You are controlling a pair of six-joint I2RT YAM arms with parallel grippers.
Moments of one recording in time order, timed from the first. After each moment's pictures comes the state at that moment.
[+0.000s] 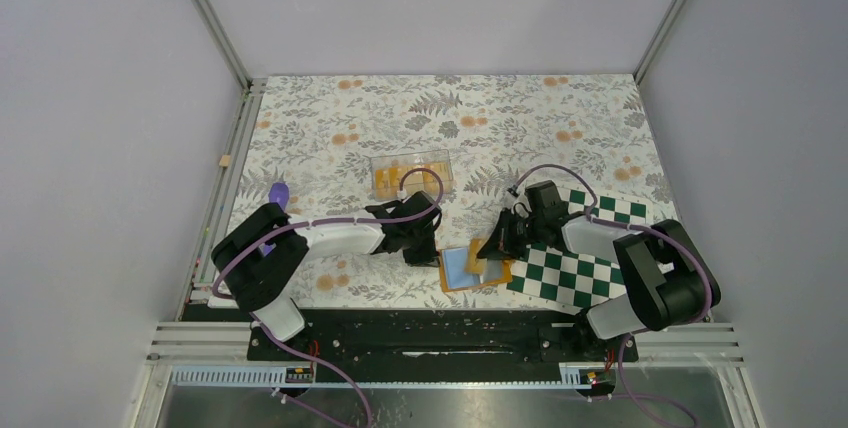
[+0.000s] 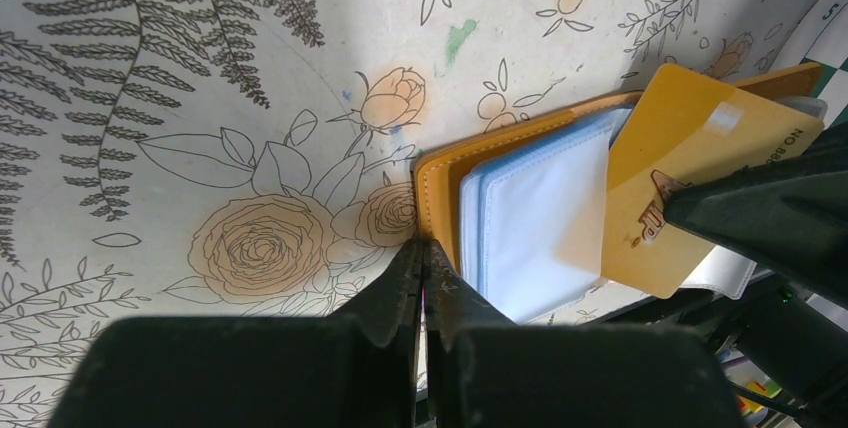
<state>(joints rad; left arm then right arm) -0.90 1.66 0.83 -0.29 0.07 -1.02 0.37 1.47 0.50 -0.03 -0.68 0.71</state>
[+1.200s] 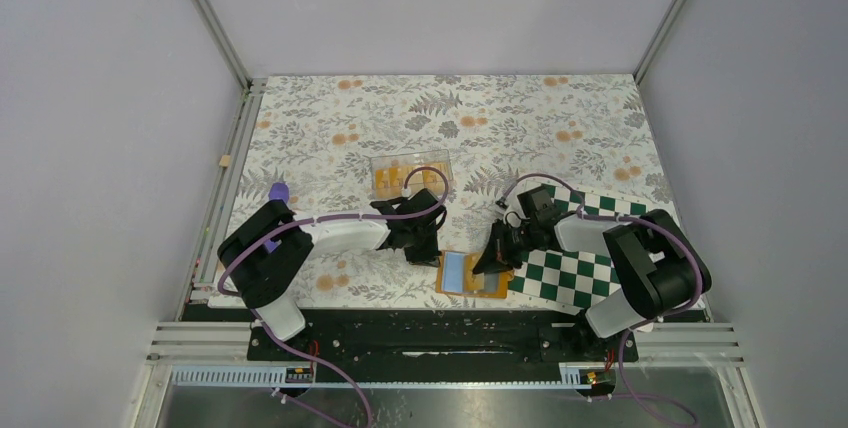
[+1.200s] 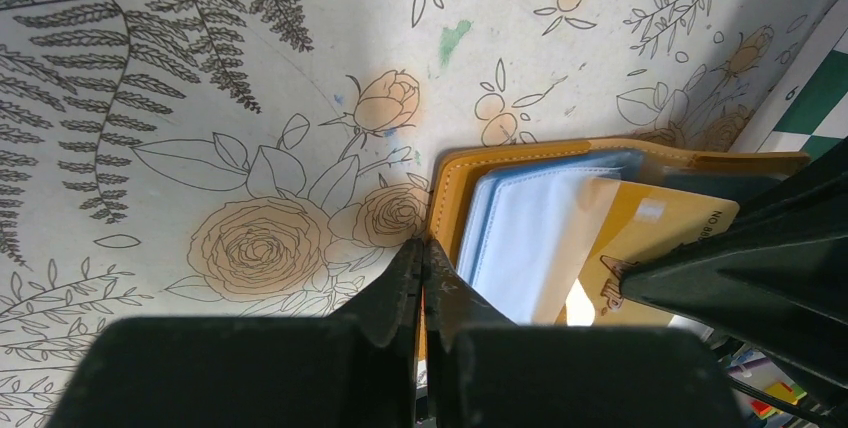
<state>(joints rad) -0.91 1.70 0.89 -0.36 0.07 -0.98 0.41 1.52 0.51 -0.13 -0.81 0.65</state>
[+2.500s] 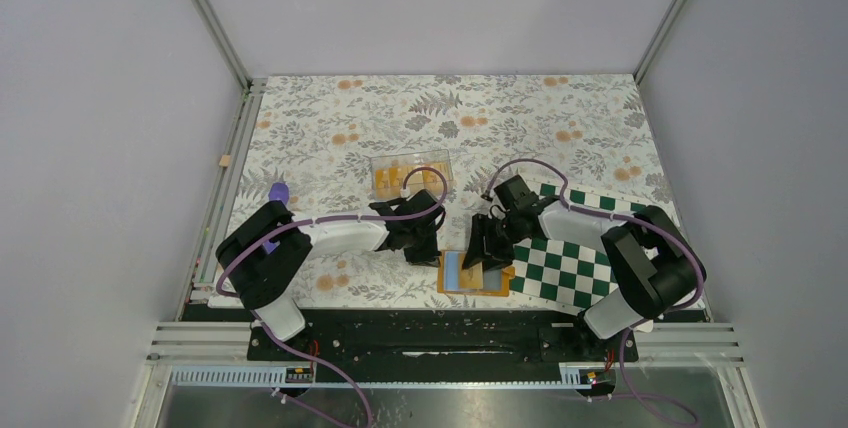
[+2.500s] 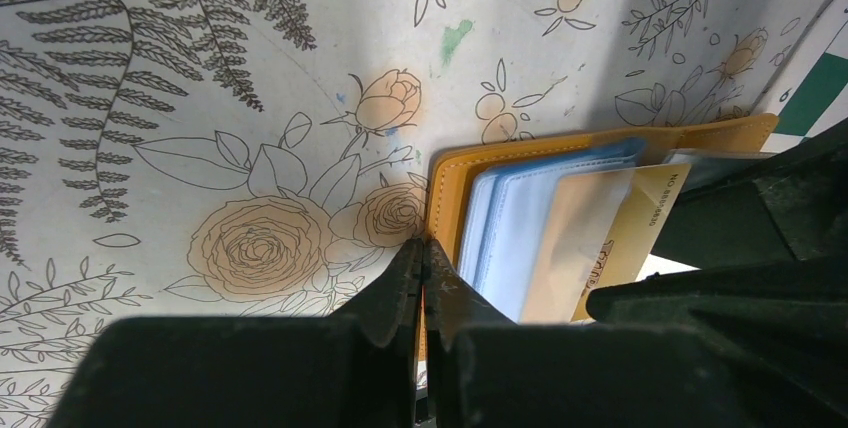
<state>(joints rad) -0.91 1.69 0.87 -0.34 0.06 -1.00 0.54 1.55 0.69 -0.35 -0.56 0.62</state>
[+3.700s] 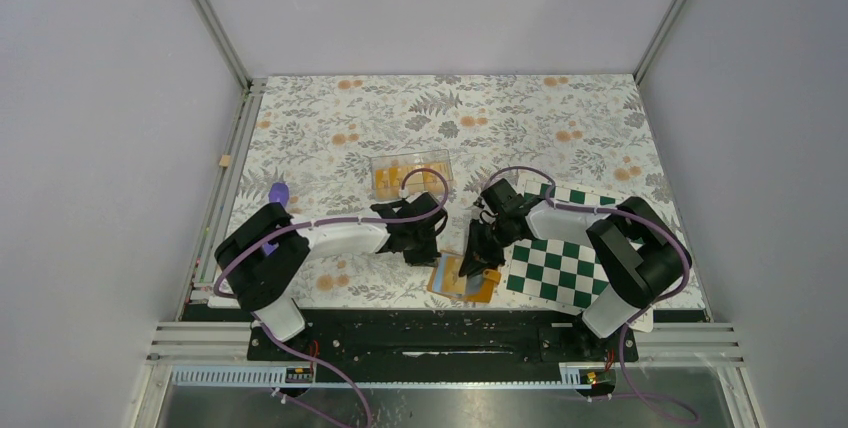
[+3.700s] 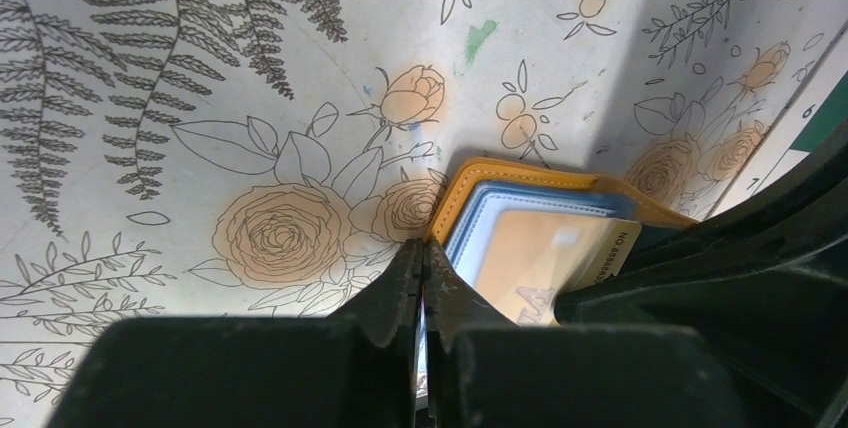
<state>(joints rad) -0.93 1.68 0.88 -0.38 0.00 -1.02 0.62 1.63 0.73 -0.35 -0.58 0.78</state>
